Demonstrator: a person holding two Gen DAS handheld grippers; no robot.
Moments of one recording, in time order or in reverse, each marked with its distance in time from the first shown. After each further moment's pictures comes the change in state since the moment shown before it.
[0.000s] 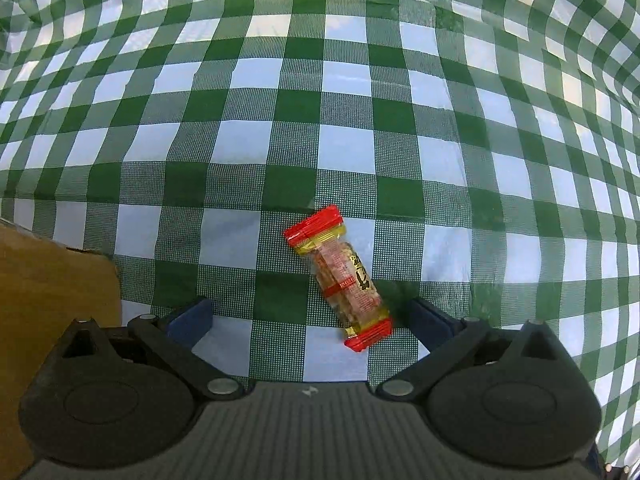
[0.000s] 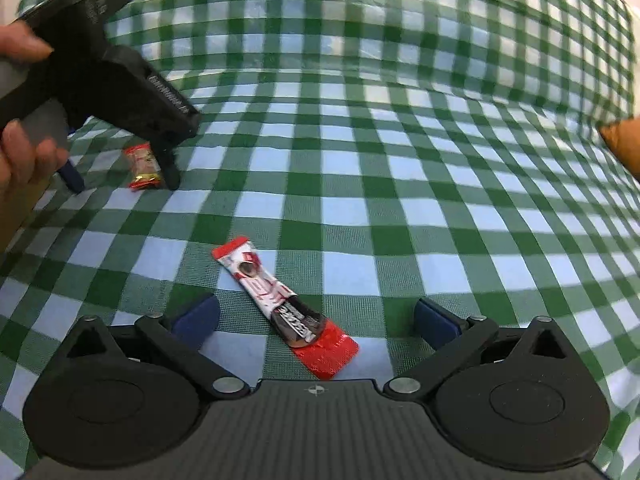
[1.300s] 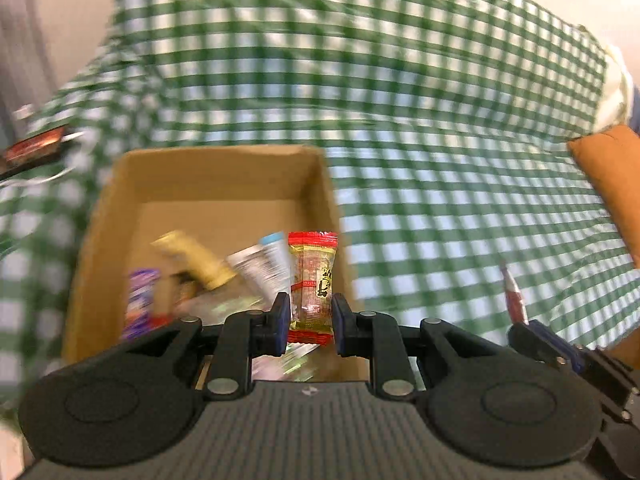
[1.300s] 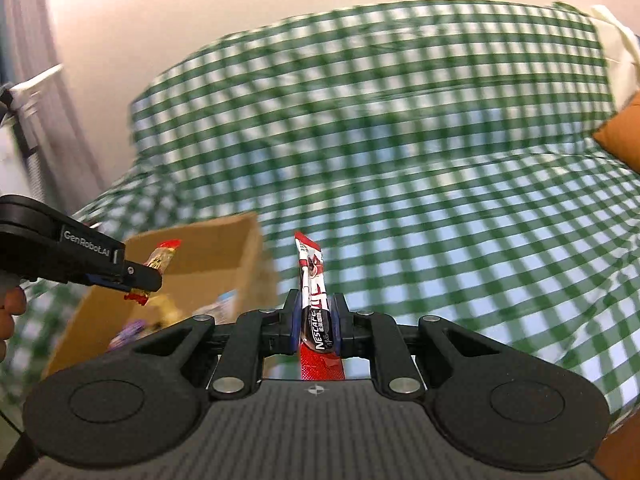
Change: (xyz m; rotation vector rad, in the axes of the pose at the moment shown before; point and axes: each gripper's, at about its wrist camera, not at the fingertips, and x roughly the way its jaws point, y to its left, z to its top) left arm -0.314 0.210 -0.249 0.103 -0.362 -0.092; right arm -0.289 0.116 0.018 0.220 -0.162 0.220
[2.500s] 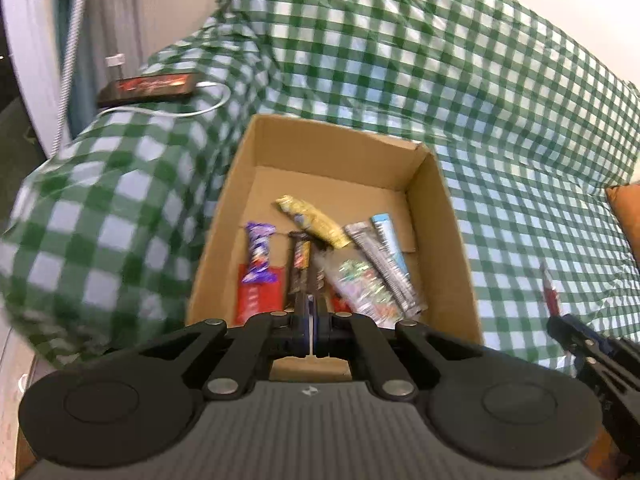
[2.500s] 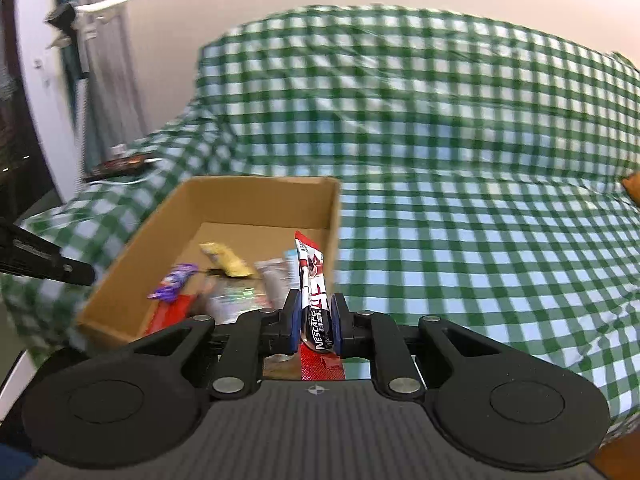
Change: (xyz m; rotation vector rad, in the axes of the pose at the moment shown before) left arm -0.031 0.102 -0.043 -0.162 -0.027 0.047; right arm -0.008 0.091 -0.017 -0.179 0.060 0.001
